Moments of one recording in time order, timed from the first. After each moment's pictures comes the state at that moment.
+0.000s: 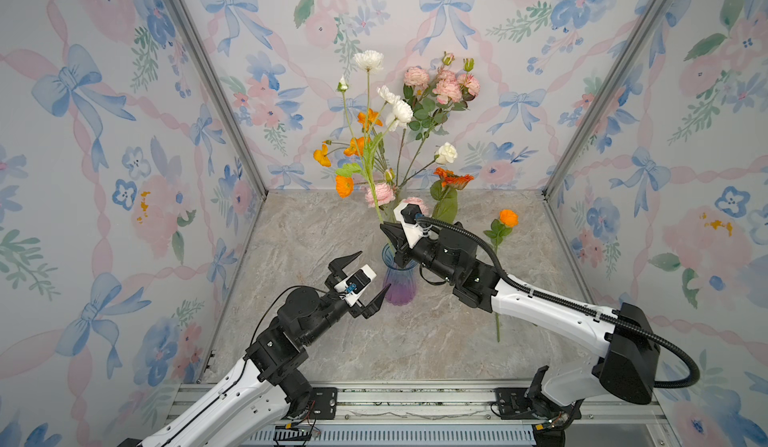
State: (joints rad) left arm -0.75 0.58 0.57 -0.04 -0.04 0.39; right arm 0.93 1.49 1.14 0.32 0.06 -0.03
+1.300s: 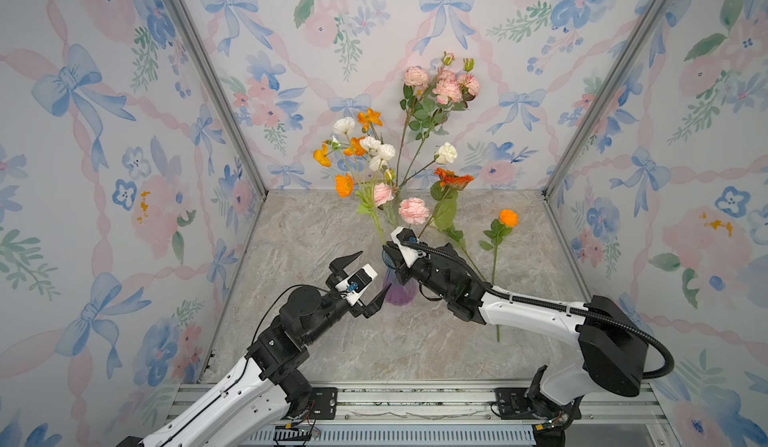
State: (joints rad) left arm -0.75 0.59 0.57 -0.03 -0.04 0.39; right arm 0.94 1.53 0.93 0.50 0.11 -0.07
